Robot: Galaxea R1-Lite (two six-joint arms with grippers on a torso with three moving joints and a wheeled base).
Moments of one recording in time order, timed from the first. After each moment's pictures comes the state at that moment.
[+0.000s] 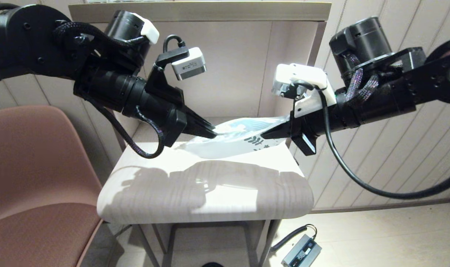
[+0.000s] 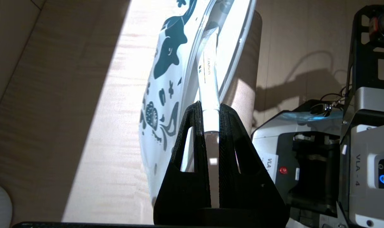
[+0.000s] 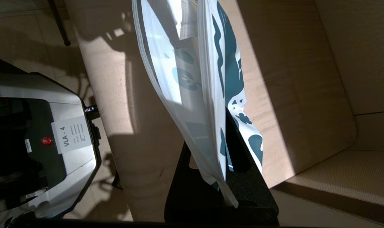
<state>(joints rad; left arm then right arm) -0.52 1.90 -1.93 0.74 -0.63 0.69 0.48 1.75 -1.68 0.50 0.38 -0.73</state>
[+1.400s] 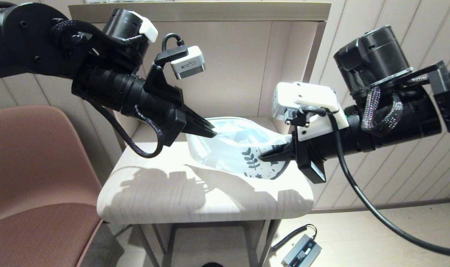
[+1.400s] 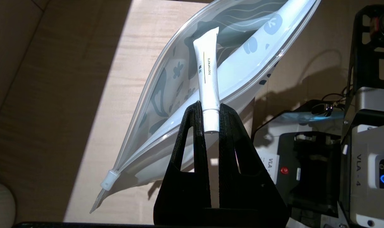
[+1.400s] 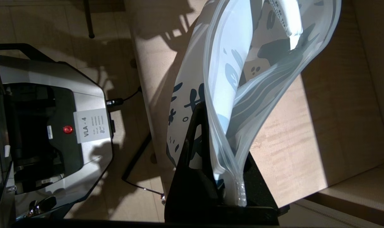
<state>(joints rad) -0.52 1.89 -1.93 0.75 -0.63 0.69 0.58 1.64 -1.51 0.46 0.36 -0.74</state>
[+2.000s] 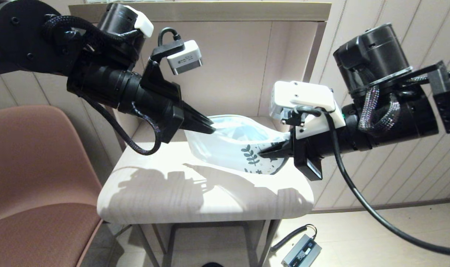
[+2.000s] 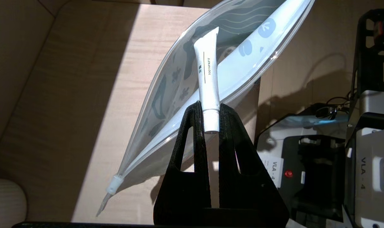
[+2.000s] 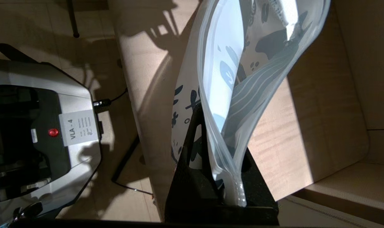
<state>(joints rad) -0.51 1.88 -1.93 0.73 -0.63 0.69 0.58 1.64 -1.51 0.42 0.32 -0.74</state>
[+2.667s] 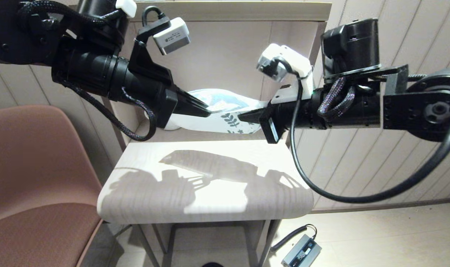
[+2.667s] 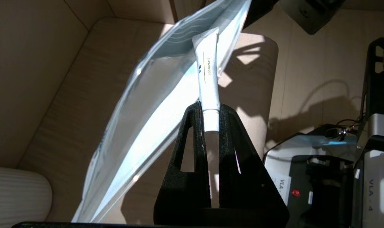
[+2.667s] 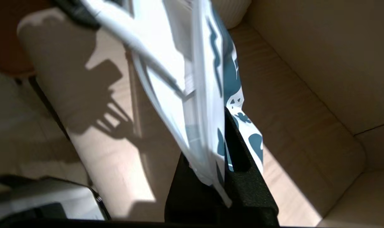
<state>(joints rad) -0.48 1.84 -1.93 0.66 -0.63 0.61 0.58 1.74 -1.51 0.01 0.26 -0.32</state>
